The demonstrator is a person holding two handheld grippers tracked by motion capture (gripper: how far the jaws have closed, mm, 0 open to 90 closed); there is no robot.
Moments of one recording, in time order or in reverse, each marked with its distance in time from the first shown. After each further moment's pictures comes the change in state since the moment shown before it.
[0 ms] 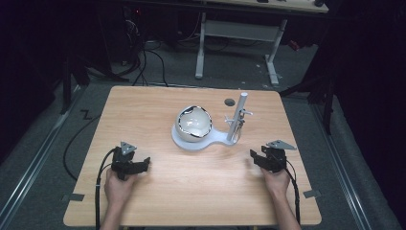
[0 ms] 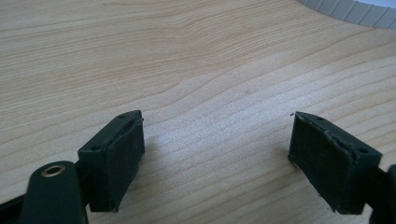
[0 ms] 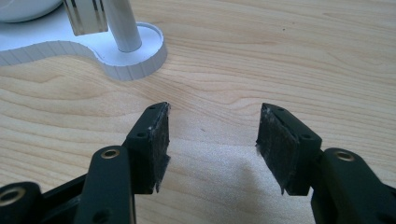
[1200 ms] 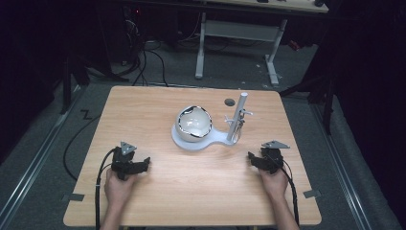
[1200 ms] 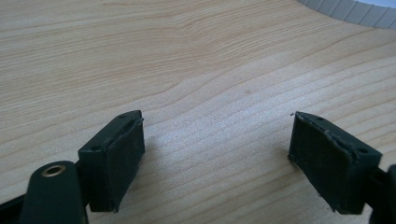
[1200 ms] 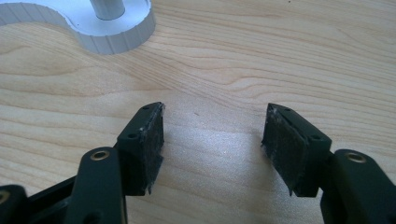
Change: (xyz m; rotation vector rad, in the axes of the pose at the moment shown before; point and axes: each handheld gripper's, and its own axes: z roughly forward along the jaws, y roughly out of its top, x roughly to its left) left arm 0.000 0.000 0.000 0.000 0.001 0.000; right arm 0.002 -0.005 0.015 0.079 -0.043 -0.032
